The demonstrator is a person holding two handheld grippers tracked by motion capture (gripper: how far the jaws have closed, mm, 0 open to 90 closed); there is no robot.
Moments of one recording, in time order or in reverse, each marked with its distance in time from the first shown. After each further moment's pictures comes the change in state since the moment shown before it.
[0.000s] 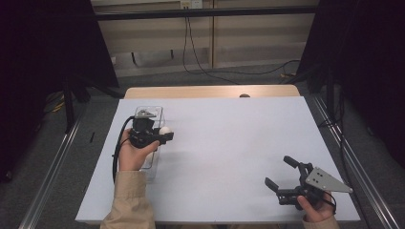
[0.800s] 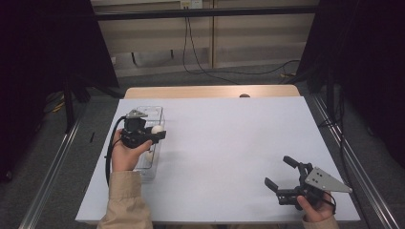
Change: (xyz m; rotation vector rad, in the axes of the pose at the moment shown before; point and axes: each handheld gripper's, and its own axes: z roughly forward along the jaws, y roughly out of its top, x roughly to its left) left arm 0.015 -0.004 -0.014 -0.013 0.049 -0.003; right arm 0.000 0.000 0.001 0.002 0.001 0.000
